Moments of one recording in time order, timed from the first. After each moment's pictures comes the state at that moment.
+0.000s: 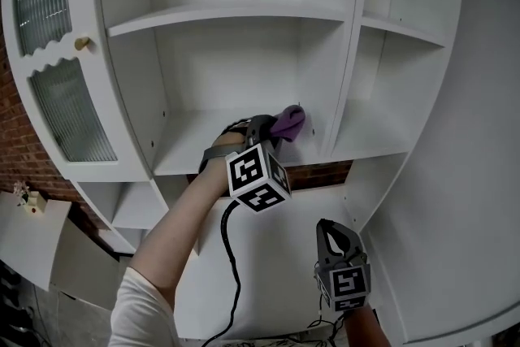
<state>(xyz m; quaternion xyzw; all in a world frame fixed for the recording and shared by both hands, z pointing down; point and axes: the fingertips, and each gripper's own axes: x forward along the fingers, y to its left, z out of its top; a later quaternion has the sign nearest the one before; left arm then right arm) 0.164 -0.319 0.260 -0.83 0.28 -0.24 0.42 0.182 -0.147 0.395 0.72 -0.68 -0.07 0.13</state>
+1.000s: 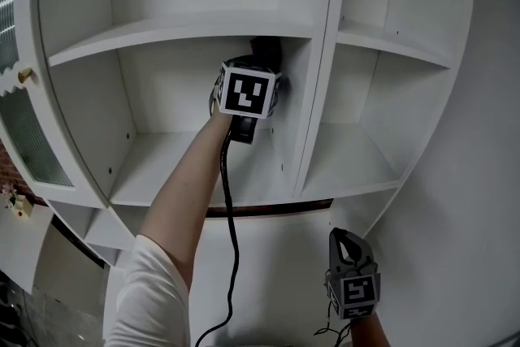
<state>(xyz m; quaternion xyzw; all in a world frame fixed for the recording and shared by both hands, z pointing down) 0.270 -0.463 0.114 -0.92 0.38 -0.01 0.11 0.323 -0.178 0.388 0.74 -0.66 -0.07 0.14</state>
